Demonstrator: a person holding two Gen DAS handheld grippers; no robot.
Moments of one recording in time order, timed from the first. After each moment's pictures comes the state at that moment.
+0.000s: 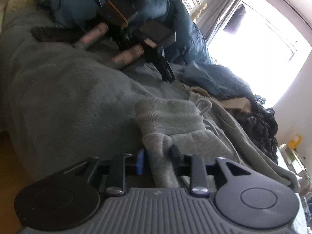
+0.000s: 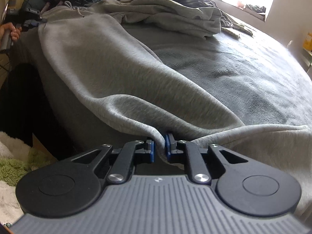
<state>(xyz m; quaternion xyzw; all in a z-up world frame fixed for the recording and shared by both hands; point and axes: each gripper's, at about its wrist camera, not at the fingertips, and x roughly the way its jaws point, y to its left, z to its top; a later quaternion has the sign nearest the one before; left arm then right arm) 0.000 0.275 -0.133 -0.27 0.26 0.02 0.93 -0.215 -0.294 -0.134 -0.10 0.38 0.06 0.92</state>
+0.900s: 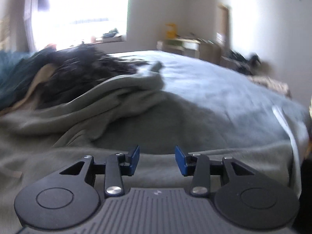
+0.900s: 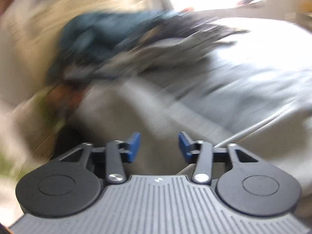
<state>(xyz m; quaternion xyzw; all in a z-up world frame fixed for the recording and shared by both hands) -0.052 -0.062 -0.092 0.14 0.24 -0.41 0.87 -0.268 -0.388 -0.064 0.11 0.29 0.08 0.95</state>
